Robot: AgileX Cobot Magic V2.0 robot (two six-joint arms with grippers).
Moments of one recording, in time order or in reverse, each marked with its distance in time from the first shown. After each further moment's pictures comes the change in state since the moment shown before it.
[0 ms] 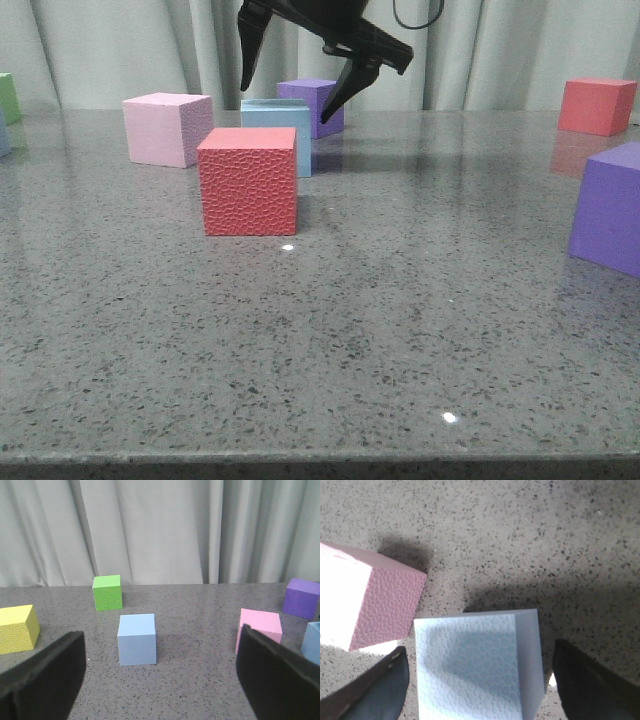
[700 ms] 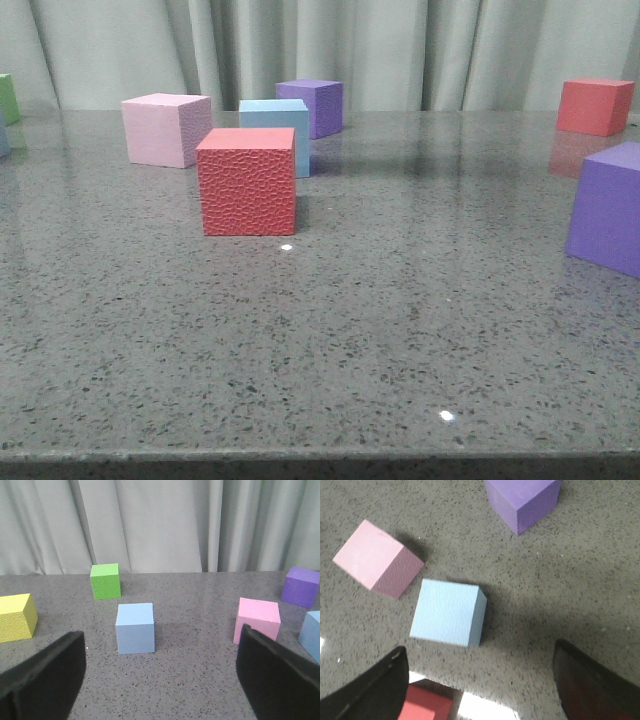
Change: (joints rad) left arm 0.000 0.050 -0.058 -0.007 0.085 0.000; right arm 0.002 -0.289 0.096 -0.156 0.103 -0.243
